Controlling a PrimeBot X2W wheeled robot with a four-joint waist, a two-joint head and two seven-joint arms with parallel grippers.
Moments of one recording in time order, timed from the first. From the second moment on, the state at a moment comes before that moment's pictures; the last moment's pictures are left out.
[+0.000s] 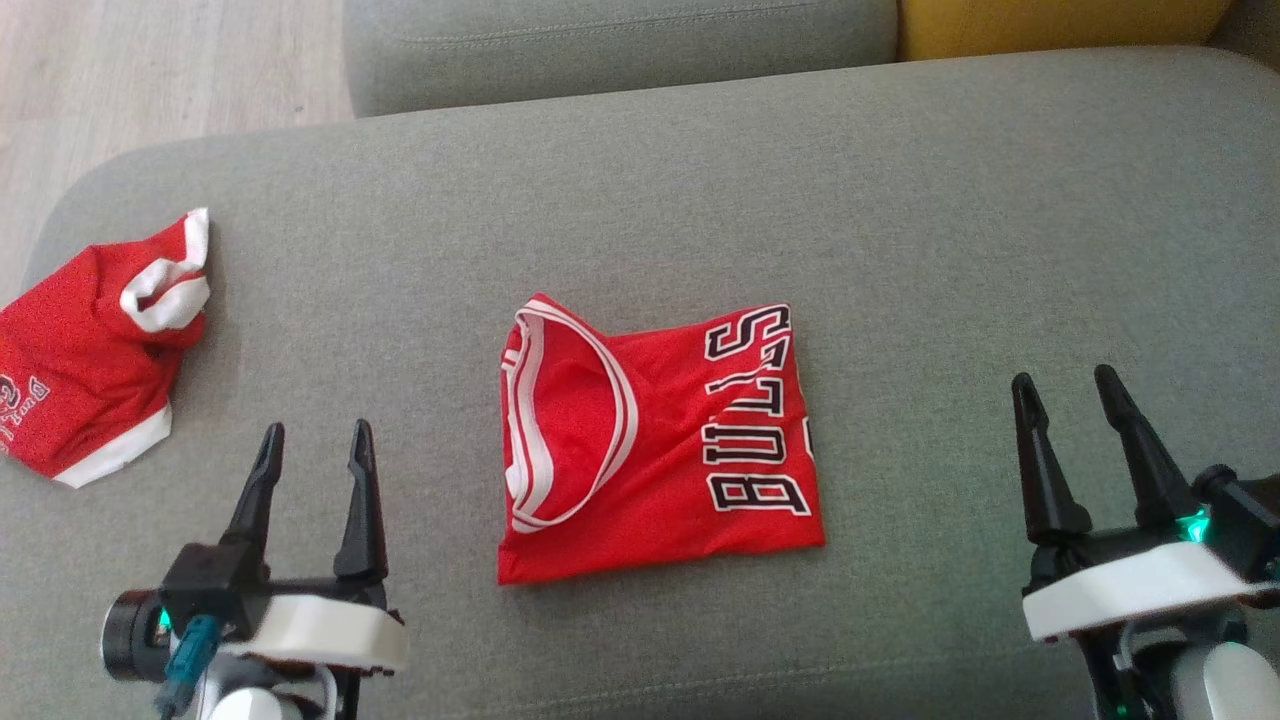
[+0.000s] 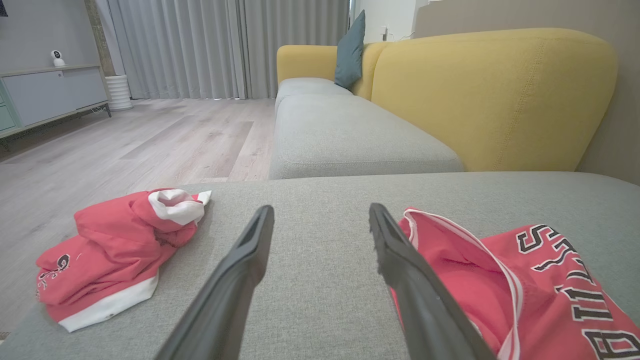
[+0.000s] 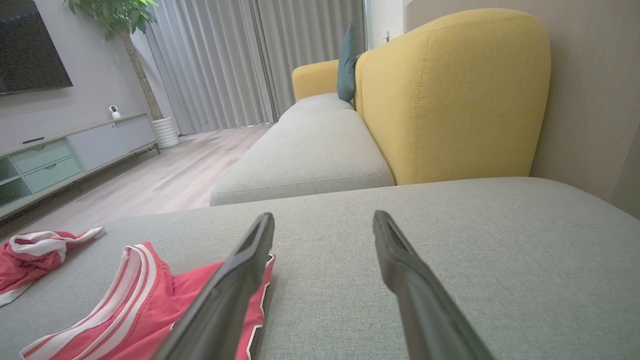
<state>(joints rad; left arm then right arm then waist) 0.06 0.13 -0.17 0.04 -0.17 0.12 -0.26 0.08 -0.10 0.01 -0.10 0.25 0.13 0.00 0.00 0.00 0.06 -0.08</state>
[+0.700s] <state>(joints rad) 0.06 0.14 -0.18 0.04 -0.17 0.13 -0.26 0.08 -0.10 0.01 -0.11 0.24 0.13 0.00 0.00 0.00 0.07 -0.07</state>
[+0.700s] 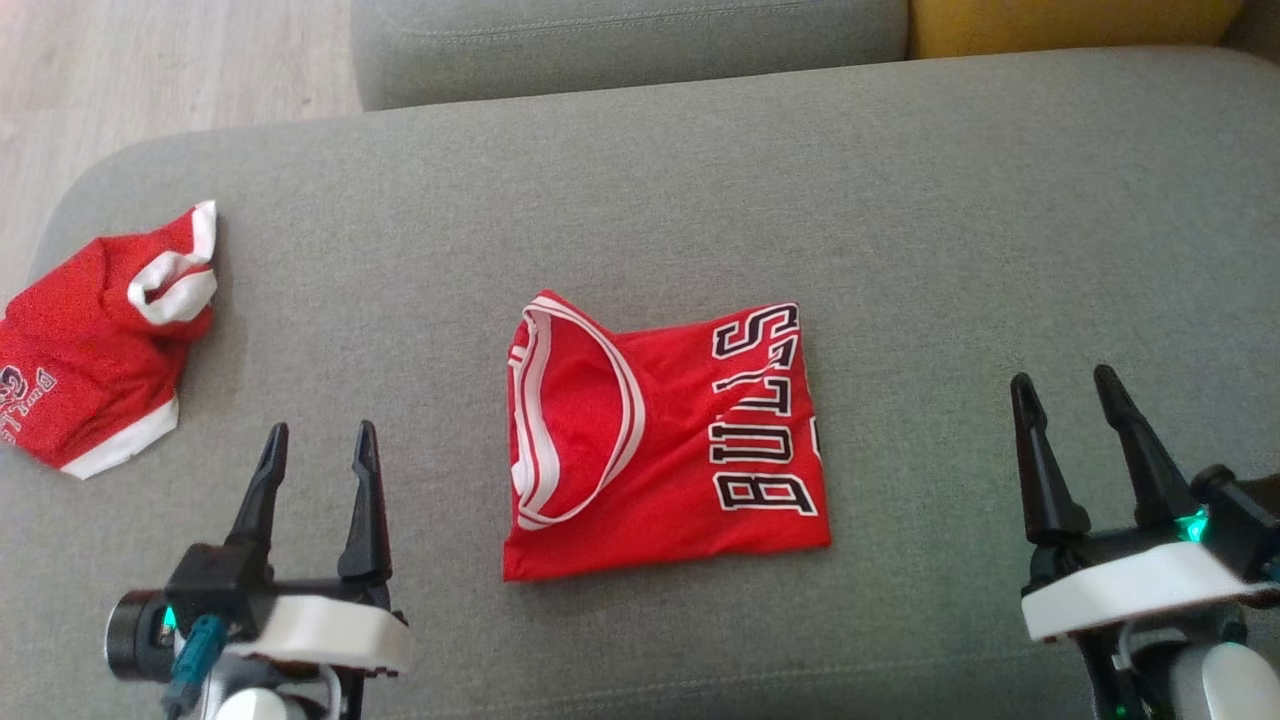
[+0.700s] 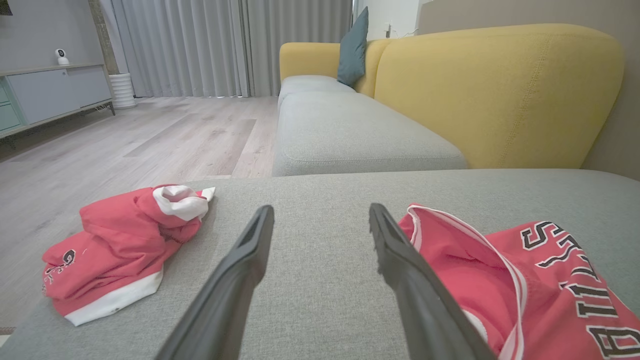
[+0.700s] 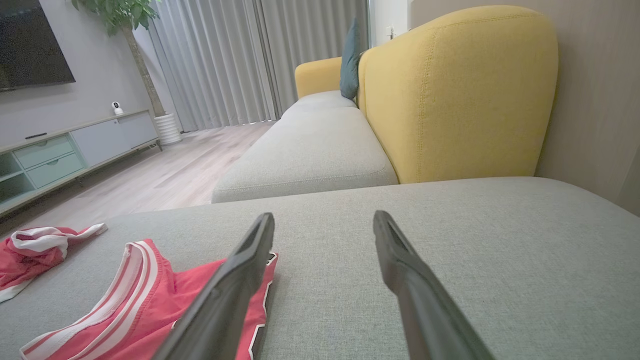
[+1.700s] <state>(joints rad) -0.05 0.08 -0.18 -0.08 -0.11 0.10 -0.26 -0.18 -0.15 0.17 0.45 0.38 0.13 0.04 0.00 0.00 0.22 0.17</state>
